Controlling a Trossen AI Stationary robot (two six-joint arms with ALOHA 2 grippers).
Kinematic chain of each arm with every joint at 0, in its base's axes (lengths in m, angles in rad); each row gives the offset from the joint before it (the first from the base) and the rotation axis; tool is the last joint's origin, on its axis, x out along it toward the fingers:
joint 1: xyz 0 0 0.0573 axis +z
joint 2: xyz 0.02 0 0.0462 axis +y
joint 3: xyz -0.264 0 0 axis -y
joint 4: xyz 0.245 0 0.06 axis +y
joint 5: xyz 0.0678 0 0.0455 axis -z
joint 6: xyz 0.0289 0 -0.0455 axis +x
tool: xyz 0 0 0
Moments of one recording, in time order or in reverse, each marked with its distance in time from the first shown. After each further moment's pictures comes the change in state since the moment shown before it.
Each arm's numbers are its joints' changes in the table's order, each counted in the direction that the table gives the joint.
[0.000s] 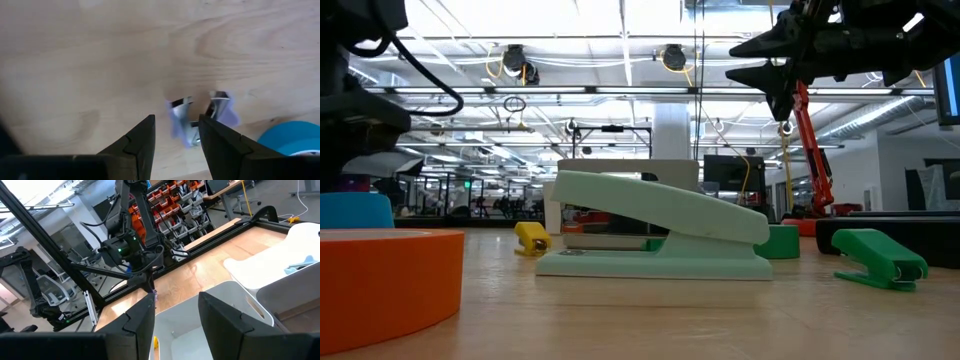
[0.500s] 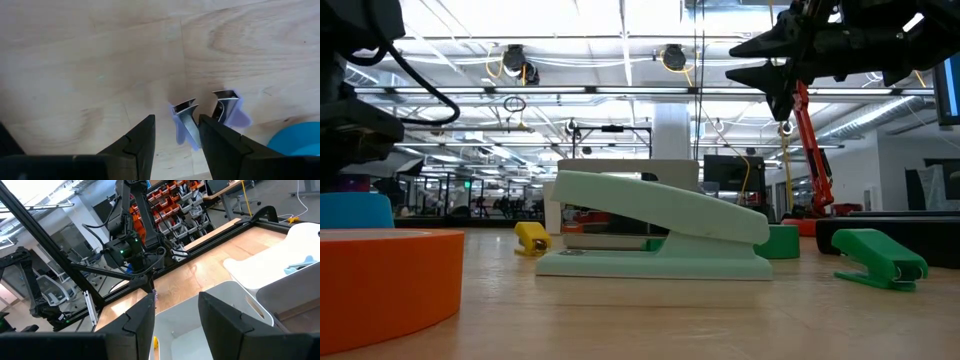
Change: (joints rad) left arm 0.000 0.000 -0.025 -0.015 0.035 -0.003; right arm 0.000 0.000 0.000 0.000 0.001 0.000
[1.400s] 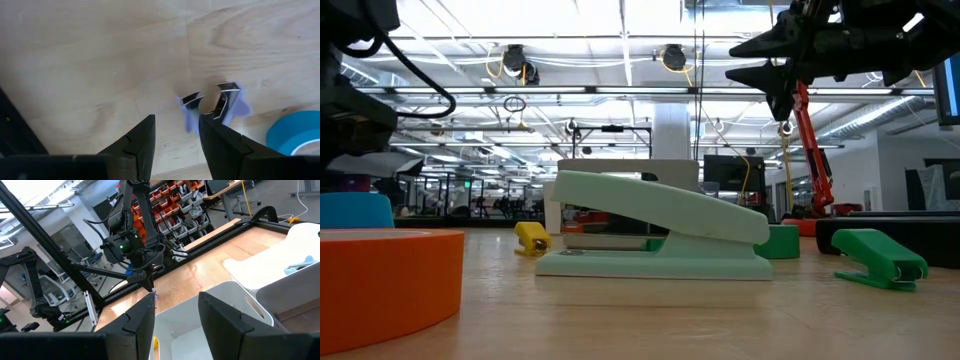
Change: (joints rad) left arm 0.000 -0.079 0.001 0.065 0.003 0.023; right arm 0.000 0.000 0.000 -0.001 0.000 0.000
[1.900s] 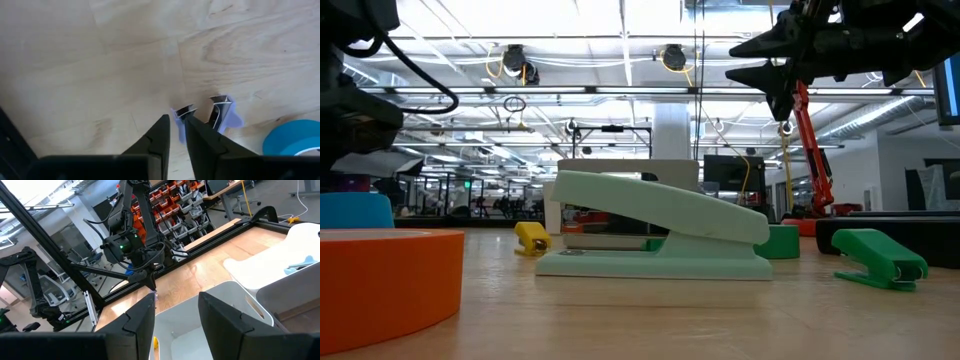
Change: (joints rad) left arm 0.000 0.000 0.000 -0.001 -0.063 0.030; right arm 0.000 0.000 0.000 0.000 0.000 0.000
